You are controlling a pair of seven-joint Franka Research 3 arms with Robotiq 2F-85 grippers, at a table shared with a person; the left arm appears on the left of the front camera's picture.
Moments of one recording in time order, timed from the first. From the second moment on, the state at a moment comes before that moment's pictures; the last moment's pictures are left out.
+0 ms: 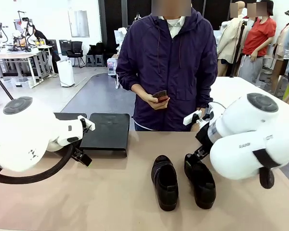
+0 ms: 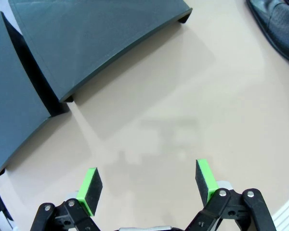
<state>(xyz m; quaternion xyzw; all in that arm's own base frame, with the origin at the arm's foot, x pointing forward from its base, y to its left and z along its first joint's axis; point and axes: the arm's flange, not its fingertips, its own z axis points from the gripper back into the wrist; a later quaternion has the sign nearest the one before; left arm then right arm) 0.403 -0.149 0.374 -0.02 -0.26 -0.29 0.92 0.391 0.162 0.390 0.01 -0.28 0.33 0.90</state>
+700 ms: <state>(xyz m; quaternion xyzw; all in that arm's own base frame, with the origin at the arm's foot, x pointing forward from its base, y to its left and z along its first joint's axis) 0.262 0.003 0.577 -0.16 -0.29 -0.32 0.89 0.269 0.013 0.581 0.05 -0.32 0.27 0.91</state>
